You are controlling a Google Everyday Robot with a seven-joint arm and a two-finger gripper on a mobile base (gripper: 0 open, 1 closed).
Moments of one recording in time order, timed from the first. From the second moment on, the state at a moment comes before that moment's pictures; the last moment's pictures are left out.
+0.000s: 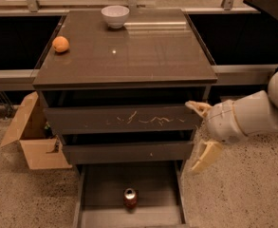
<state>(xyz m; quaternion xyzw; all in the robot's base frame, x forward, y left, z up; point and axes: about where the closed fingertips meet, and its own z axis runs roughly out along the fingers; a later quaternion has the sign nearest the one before) 0.460 -0.141 0.785 -0.63 0.68 0.17 0.33</state>
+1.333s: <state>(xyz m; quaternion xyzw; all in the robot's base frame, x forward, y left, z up) 0.463 -0.082 0.665 -0.61 0.65 0.26 0.37</state>
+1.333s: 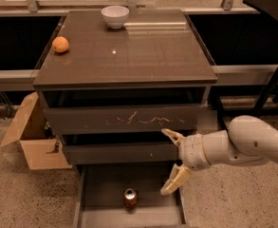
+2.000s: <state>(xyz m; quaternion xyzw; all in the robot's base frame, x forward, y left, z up) 0.462 -0.095 0.613 -0.61 0.65 0.27 0.38</state>
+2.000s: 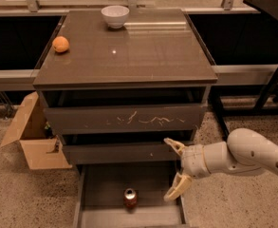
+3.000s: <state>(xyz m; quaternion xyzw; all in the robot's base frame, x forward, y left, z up) 0.465 -0.088 0.468 -0.62 0.62 0.32 0.35</state>
